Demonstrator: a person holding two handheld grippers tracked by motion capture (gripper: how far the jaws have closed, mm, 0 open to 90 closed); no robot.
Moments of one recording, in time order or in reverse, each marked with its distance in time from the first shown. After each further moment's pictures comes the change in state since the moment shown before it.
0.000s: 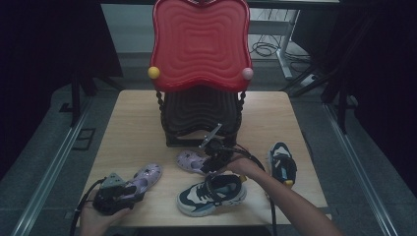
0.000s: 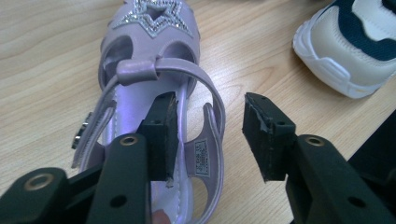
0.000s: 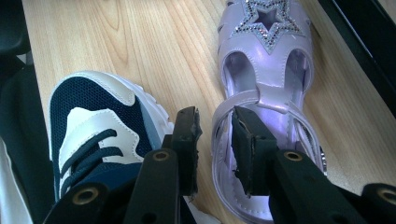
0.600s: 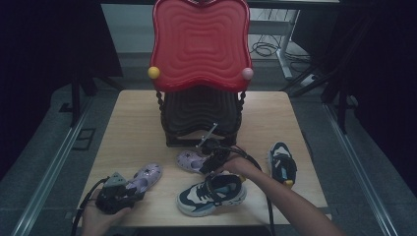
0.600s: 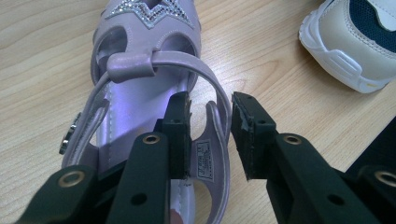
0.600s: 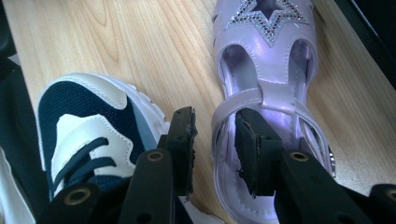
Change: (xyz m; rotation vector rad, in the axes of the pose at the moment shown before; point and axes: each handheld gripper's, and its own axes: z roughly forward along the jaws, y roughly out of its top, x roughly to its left) left arm 0.002 0.000 0.006 0.019 -0.008 0.000; right arm -0.001 0.008 0.010 0.065 -0.014 0.054
